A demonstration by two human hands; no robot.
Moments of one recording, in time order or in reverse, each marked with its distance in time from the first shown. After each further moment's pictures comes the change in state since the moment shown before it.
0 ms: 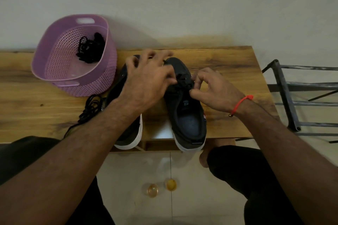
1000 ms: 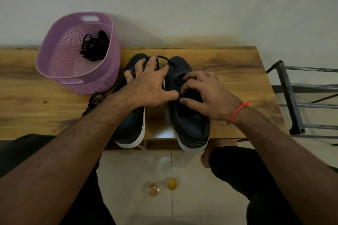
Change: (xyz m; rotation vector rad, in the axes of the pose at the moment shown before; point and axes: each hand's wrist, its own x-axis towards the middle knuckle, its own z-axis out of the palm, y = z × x) left_hand 0.002 -0.011 0.003 -0.172 -0.419 -0.251; right_hand -0.006 -0.013 0.012 -0.228 -0.089 -0.198
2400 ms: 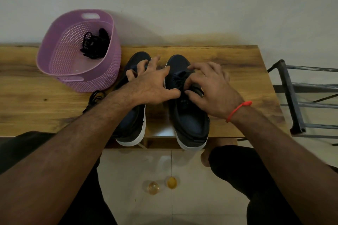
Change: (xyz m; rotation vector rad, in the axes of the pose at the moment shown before) left_hand 0.001 0.002 -0.001 -0.005 -0.064 -0.002; right_hand 0.002 0.000 0.004 -0.137 0.163 0.017
